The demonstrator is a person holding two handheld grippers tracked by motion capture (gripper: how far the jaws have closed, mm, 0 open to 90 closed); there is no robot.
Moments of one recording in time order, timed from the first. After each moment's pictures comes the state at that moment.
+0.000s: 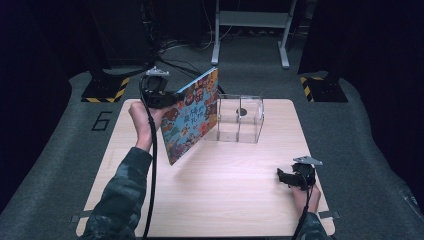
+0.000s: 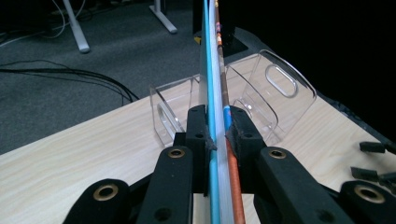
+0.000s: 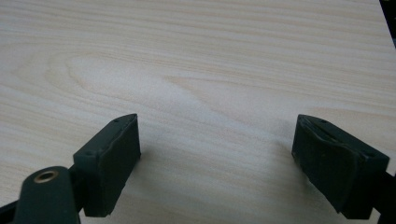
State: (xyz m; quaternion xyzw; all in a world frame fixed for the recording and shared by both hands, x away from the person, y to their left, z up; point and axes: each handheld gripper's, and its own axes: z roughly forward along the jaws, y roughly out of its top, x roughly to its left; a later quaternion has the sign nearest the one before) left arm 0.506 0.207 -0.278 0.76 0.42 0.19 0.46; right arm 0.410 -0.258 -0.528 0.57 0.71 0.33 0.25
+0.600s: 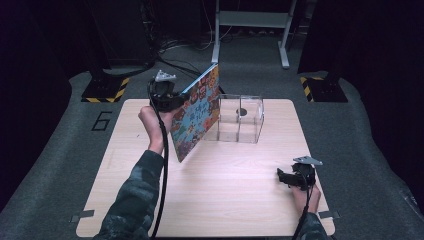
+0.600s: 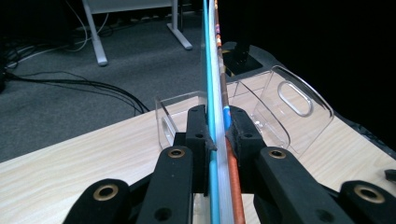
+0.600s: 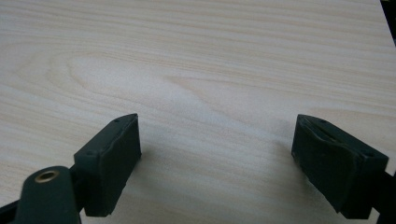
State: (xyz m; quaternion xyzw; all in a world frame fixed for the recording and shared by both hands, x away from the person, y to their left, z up) left arm 0.506 0.188 -0.295 0.73 0.44 0.23 0.48; right arm 0.410 -0.258 -0.528 0.57 0.71 0.33 0.25
